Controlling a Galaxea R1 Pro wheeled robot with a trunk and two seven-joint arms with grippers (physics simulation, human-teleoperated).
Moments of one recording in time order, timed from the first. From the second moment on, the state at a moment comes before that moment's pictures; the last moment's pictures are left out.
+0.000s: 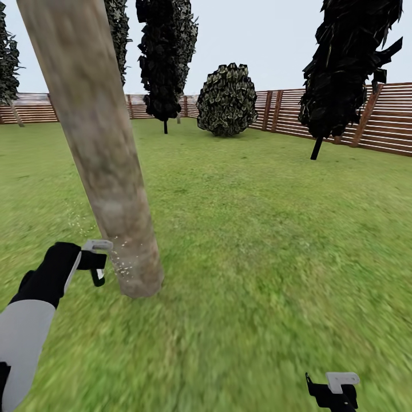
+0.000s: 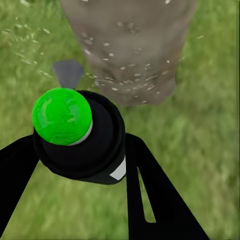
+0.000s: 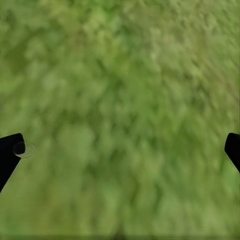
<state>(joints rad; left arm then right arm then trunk) -0.90 0.27 0.09 -0.87 -0.21 0.90 -0.30 -0.35 -0.16 -0.32 -0.29 0.29 -0.43 0.00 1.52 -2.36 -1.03</state>
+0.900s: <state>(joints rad) -0.91 0.26 0.09 -0.97 -0.22 0.93 -0.29 -0.35 -0.16 -0.32 -0.29 0.29 -0.43 0.00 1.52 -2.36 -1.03</state>
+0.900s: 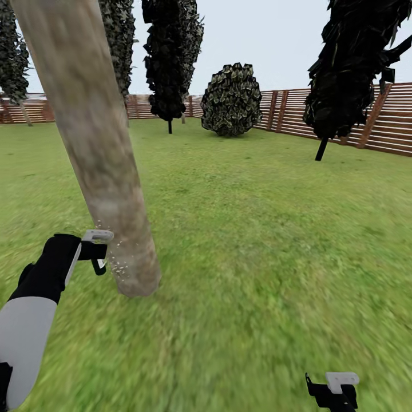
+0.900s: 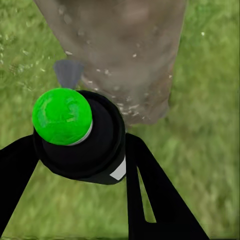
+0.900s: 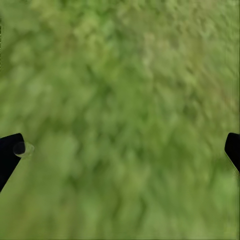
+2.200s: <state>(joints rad) -0.86 0.25 0.09 -0.97 -0.22 0.93 -0.29 -0.35 -0.16 -0.32 -0.29 0.29 -0.43 0.00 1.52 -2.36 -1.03</state>
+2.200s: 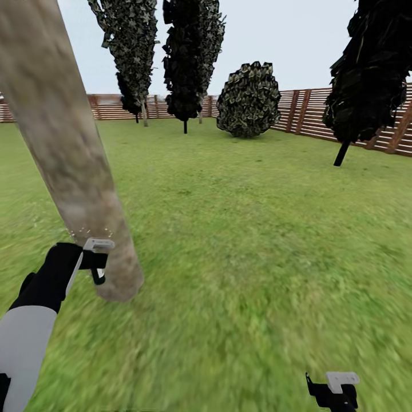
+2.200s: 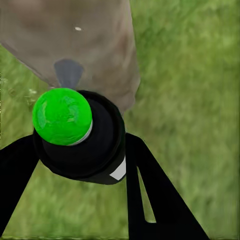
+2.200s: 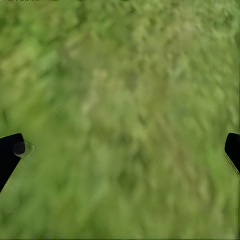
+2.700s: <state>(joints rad) -0.80 0.25 0.09 -0.94 -0.21 0.88 -0.25 -0.35 -0.16 -0.32 -0.29 0.29 -0.43 0.00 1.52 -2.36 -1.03</state>
